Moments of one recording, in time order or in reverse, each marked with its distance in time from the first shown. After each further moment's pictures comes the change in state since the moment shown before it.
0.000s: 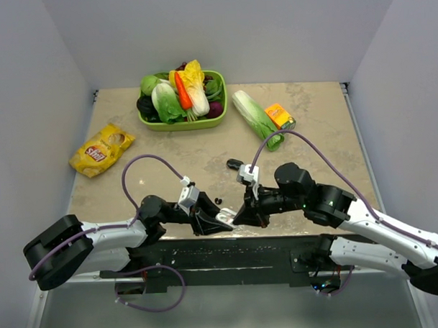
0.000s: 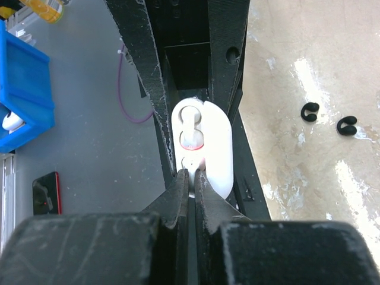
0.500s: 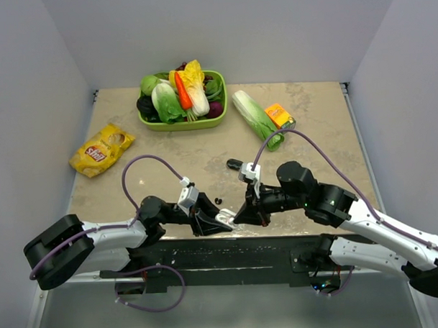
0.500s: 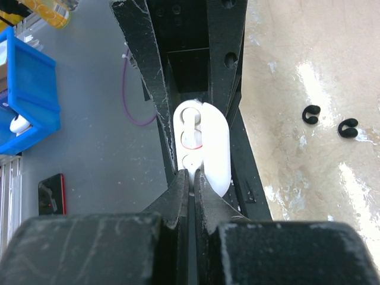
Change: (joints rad) left arm 0.000 0.006 -0.015 0.011 -0.001 -0.007; right arm -0.025 0.001 0.000 0.009 -0.032 0.008
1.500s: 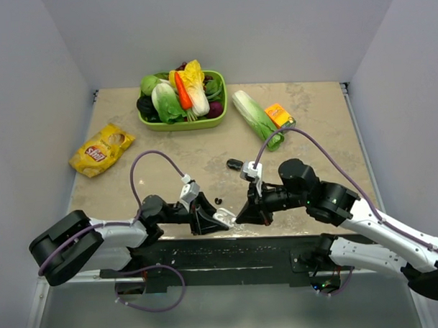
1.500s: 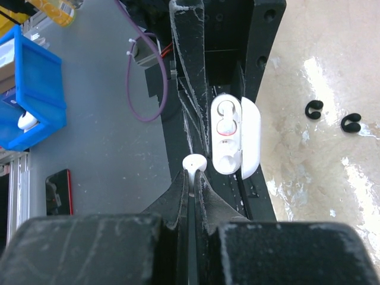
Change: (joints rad) left arm 0.068 0.068 -0.048 0.001 0.005 -0.091; right arm -0.036 -0.006 0.022 -0.045 -0.046 -0.010
